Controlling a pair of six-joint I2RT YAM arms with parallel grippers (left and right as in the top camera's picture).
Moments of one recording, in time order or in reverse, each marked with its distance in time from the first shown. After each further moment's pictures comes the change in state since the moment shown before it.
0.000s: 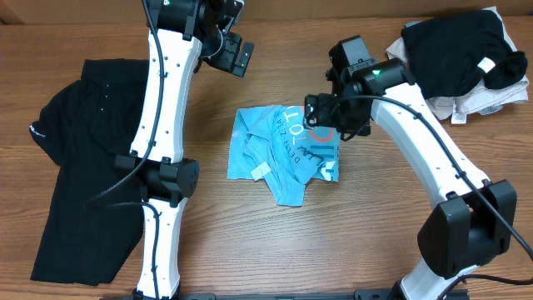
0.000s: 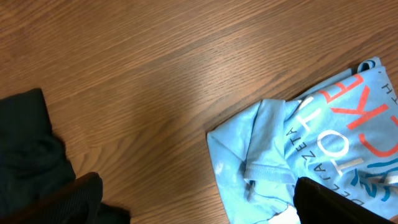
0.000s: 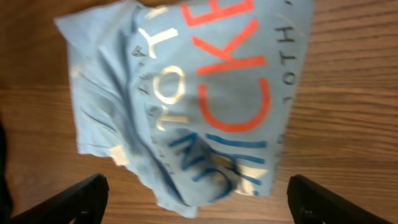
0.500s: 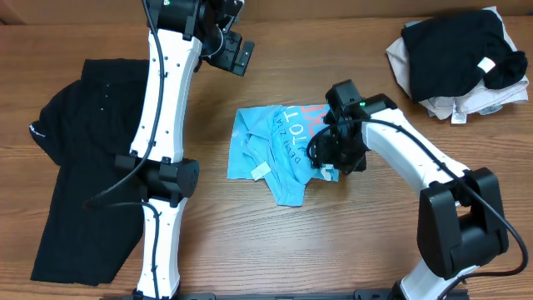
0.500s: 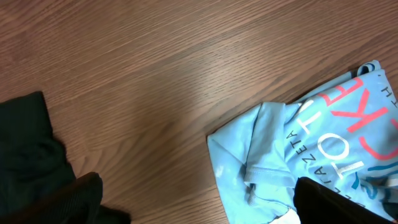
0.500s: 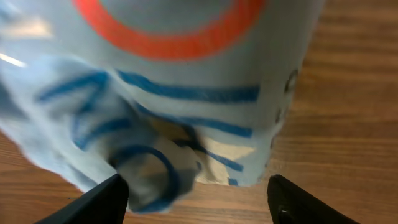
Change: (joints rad) left arm 0.000 0.000 -0.001 0.008 0.000 0.000; right arm 0.008 -0.002 -0.354 0.140 -0.028 -0.053
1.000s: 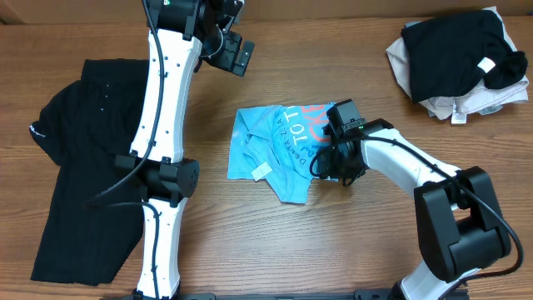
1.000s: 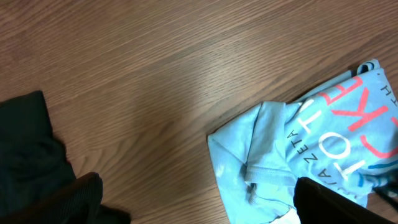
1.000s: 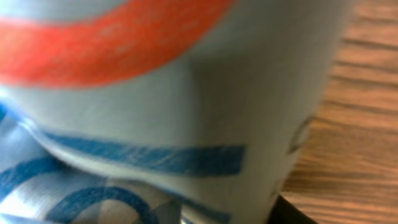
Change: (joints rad) left arm 0.000 0.000 0.000 -0.002 0.000 0.000; right arm -0.003 -0.017 -0.221 0.319 0.072 -0.058
